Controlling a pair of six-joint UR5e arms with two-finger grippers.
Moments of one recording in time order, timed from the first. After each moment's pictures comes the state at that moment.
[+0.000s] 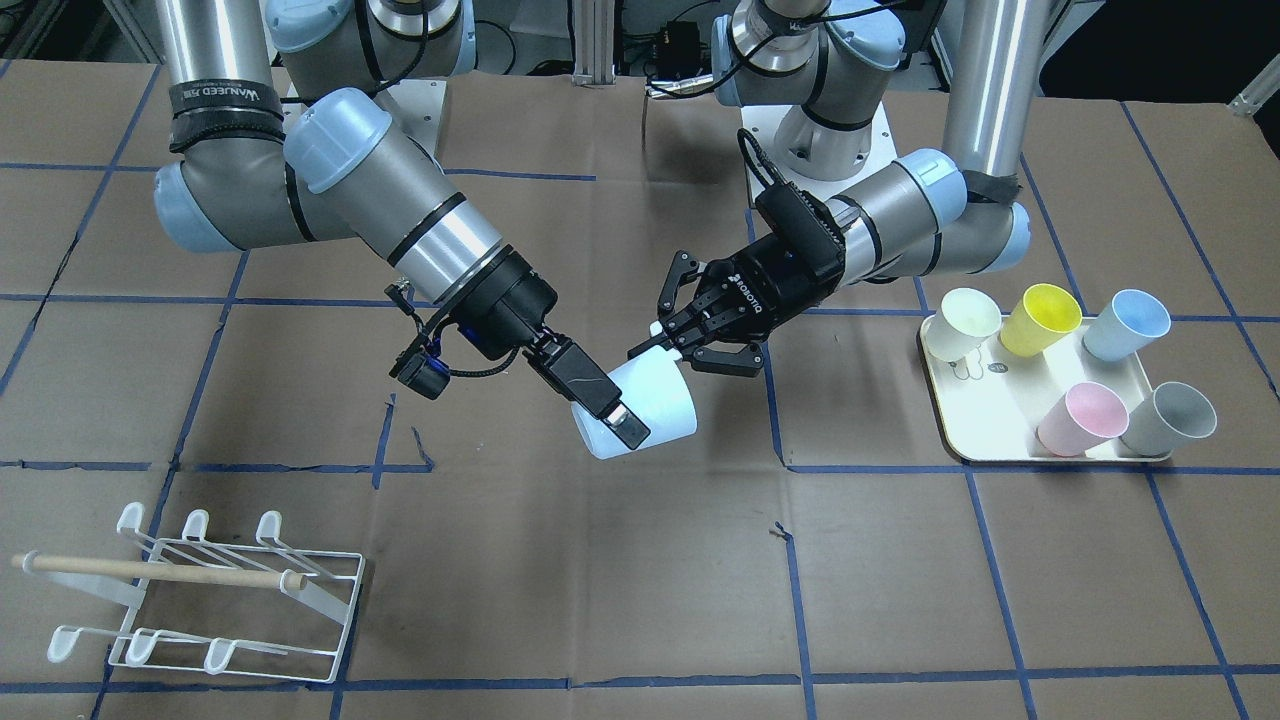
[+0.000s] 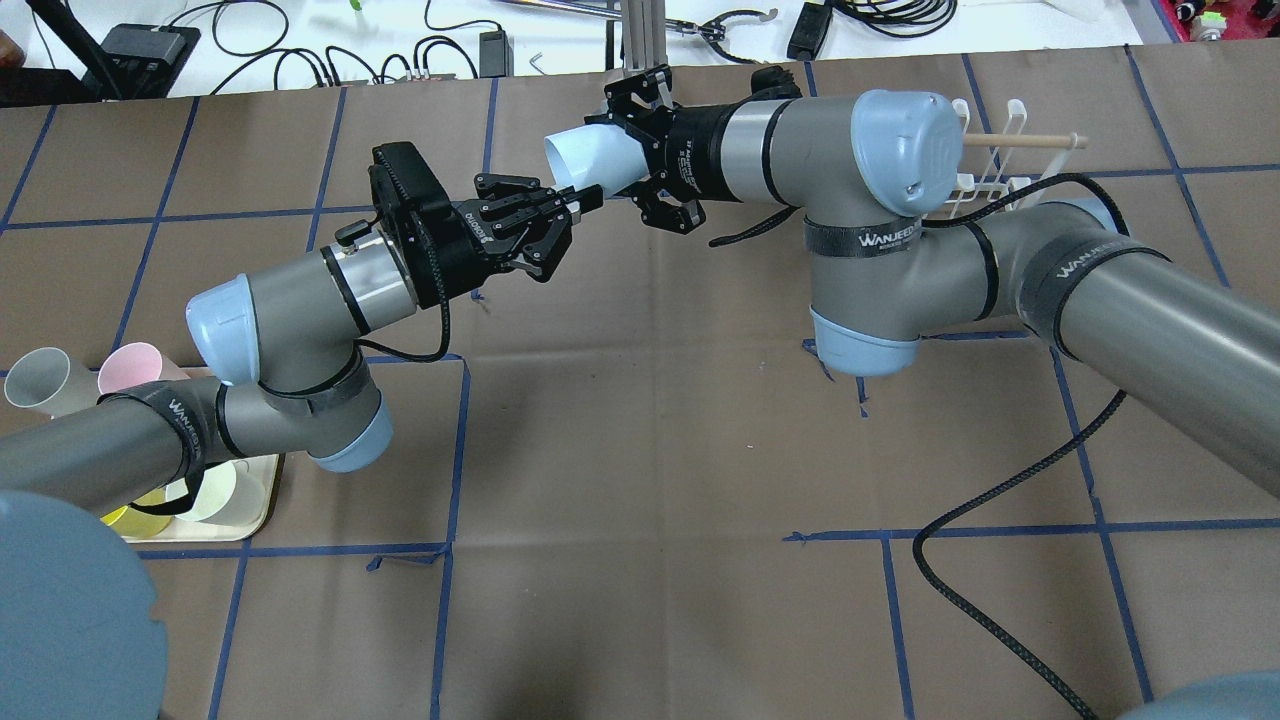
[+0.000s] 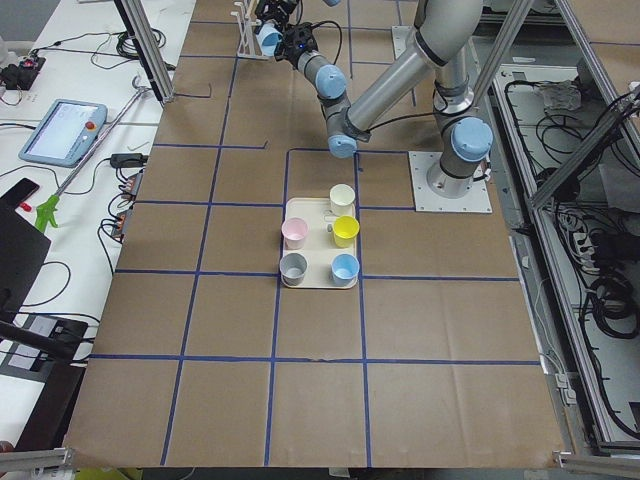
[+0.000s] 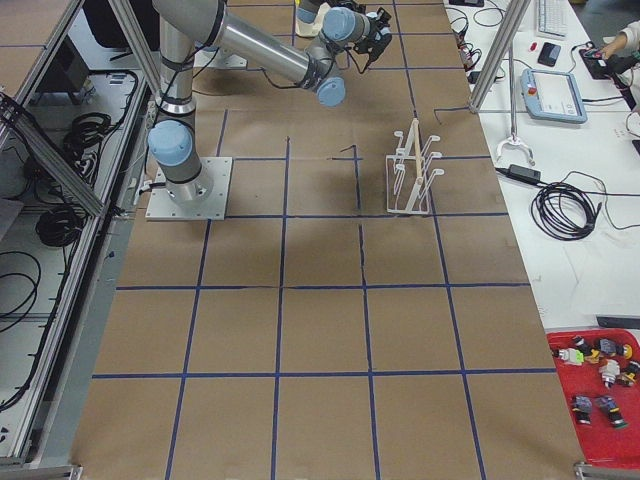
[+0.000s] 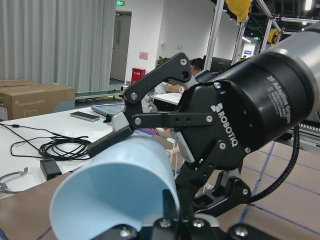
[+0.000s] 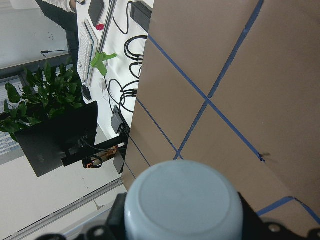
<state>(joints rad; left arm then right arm) -1.48 -1.96 -2.14 0.59 0.46 0.19 1.75 -1.24 1.86 -3.07 -0.93 1.44</state>
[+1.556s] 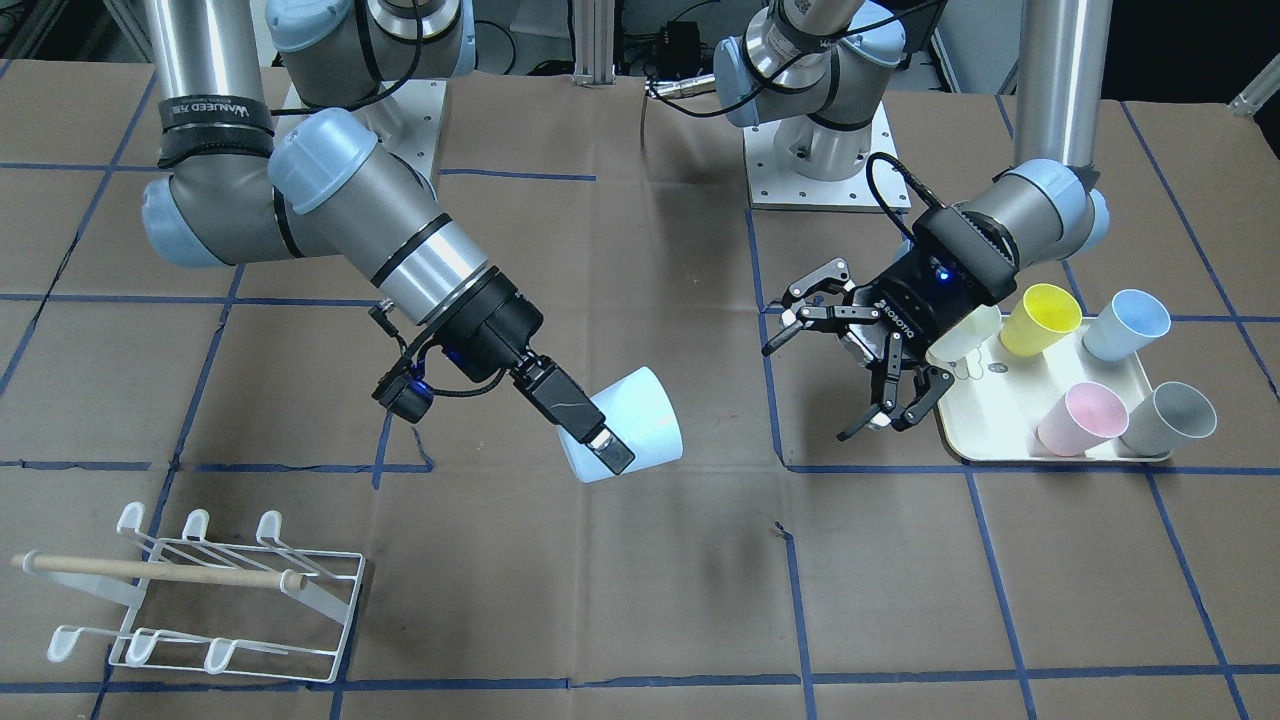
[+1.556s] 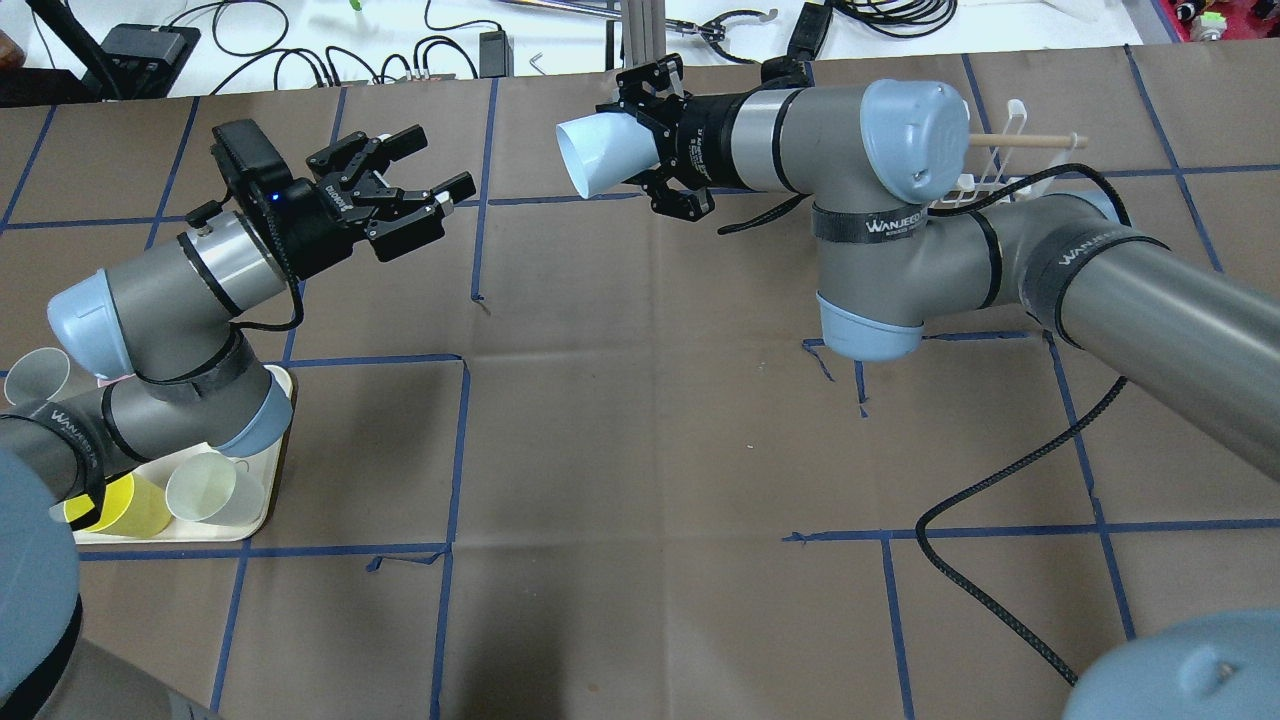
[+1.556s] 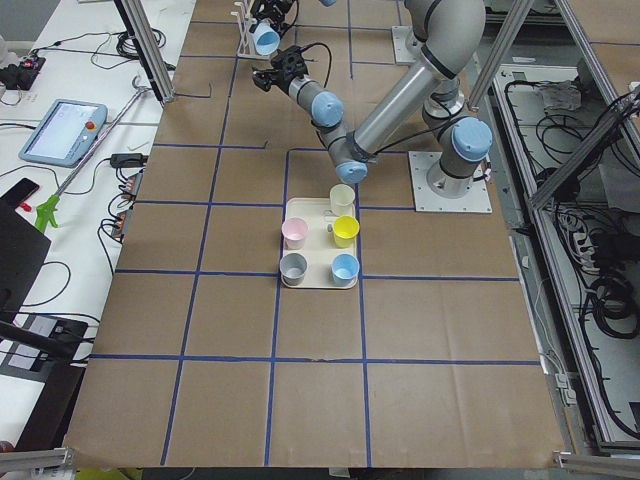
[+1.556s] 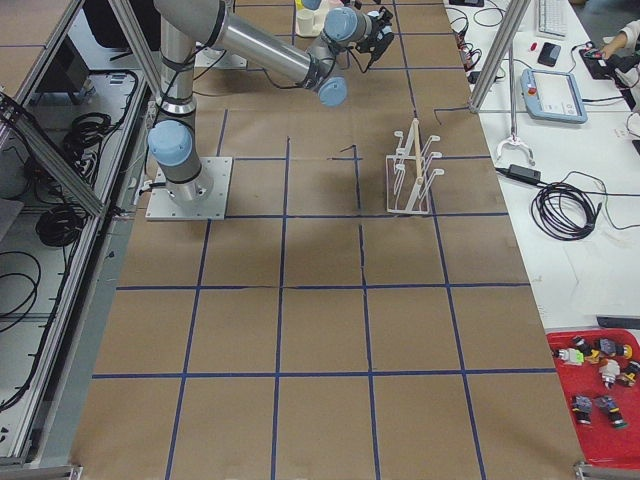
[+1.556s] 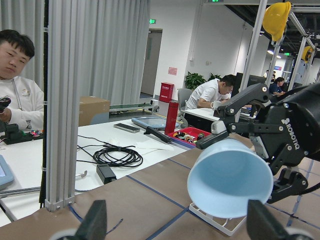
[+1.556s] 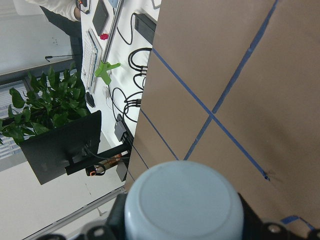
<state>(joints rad) -1.23 -1.96 -2.13 0.58 0.35 0.19 1.71 -1.20 1.83 -3.08 -0.92 1.41</state>
